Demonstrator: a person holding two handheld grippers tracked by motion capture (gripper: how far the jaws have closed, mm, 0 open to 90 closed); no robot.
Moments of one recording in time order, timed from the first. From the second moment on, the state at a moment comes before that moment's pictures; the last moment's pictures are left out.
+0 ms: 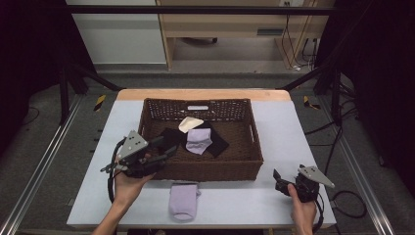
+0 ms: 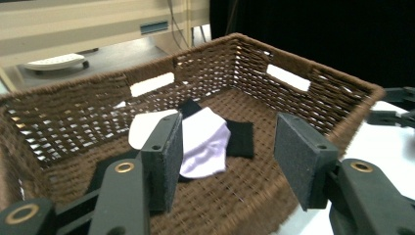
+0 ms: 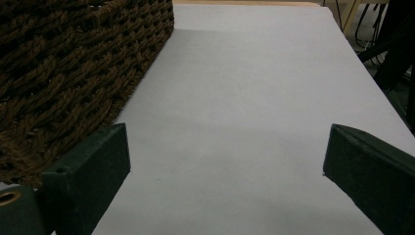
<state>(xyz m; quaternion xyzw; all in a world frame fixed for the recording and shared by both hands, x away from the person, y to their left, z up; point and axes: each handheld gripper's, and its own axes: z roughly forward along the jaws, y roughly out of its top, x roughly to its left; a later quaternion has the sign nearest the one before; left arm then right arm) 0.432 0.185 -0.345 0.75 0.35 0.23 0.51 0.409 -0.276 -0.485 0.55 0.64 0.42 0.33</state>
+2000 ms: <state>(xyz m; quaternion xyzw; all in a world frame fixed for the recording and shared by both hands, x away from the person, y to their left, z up) 0.552 0.063 -0.394 0.84 0.37 0.22 0.34 0.409 -0.276 -0.485 0.55 0.64 0.42 0.33</state>
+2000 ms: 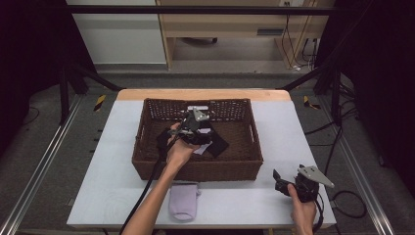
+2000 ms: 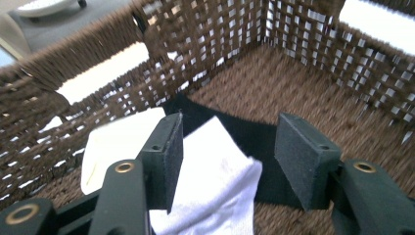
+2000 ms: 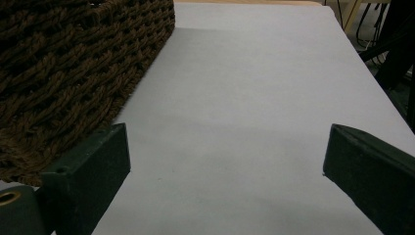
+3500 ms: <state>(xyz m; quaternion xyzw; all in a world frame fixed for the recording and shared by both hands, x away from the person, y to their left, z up) 0.552 0.066 -0.394 0.84 0.38 0.21 0.33 0.409 -0.276 -0.485 0.55 0.64 0.42 0.33</state>
